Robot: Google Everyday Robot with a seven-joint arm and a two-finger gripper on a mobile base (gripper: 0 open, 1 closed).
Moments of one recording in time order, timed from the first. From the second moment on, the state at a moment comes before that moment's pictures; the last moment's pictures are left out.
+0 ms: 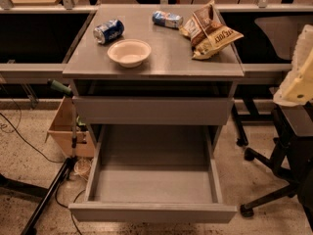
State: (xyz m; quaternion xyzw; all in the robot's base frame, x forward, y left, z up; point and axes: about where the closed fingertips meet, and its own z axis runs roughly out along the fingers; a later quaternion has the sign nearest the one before) arm 0.401 -0.167 1.092 -0.61 0.73 -0.13 0.28
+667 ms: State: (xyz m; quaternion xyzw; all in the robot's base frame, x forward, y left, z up) arm 0.401 -0.167 1.092 -0.61 0.73 -0.13 0.28
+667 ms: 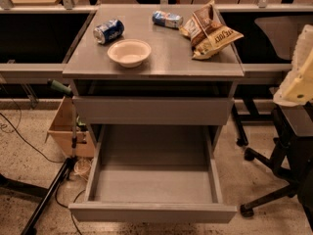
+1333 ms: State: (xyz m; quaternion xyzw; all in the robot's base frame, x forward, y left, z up) arm 0.399 -0.154 1.067 -0.62 0.72 -0.12 0.28
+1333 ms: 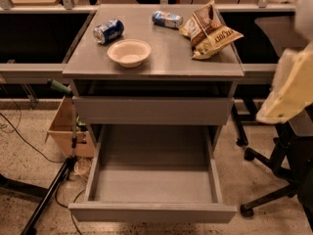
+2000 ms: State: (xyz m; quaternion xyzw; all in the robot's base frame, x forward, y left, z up) arm 0.392 -0.130 1.006 -0.62 0.72 -0.11 0.28
